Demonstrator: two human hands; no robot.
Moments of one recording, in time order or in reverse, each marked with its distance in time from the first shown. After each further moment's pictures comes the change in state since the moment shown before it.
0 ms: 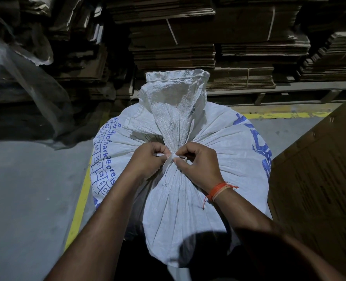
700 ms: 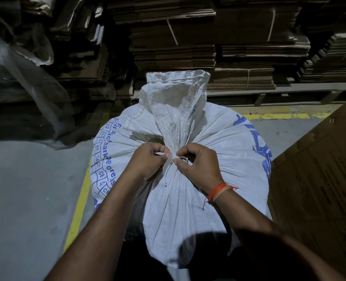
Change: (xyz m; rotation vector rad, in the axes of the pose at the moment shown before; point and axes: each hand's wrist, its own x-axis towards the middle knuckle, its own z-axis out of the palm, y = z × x) left_hand -0.001 0.001 0.001 -0.091 0.041 -0.055; right_hand 0.000 0.003 0.001 -0.006 0.002 -0.007
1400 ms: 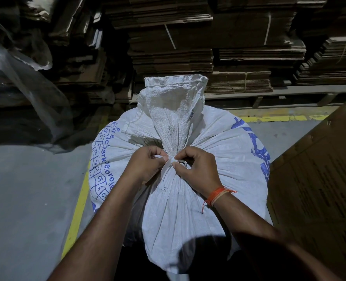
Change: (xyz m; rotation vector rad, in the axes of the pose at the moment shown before) left_hand 0.000 0.001 -0.001 0.026 0.046 -0.021; right_hand -0.001 0.000 0.002 0.013 0.004 0.008
